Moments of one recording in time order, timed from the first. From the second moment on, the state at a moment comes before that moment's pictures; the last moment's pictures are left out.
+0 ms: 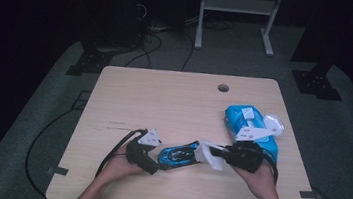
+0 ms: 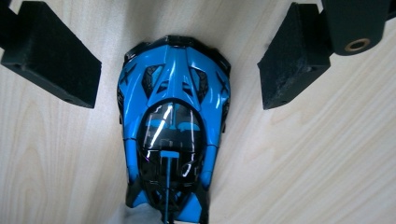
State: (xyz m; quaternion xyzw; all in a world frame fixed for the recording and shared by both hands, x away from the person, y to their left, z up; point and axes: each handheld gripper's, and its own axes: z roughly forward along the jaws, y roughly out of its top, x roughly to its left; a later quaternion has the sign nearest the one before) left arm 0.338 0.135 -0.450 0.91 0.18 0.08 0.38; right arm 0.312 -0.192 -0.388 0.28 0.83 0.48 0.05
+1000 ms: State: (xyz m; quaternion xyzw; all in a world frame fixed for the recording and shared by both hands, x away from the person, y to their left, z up) left arm 0.346 0.129 -0.469 0.91 0.18 0.05 0.36; right arm 0.326 -0.136 -0.454 0.25 0.88 0.39 0.13
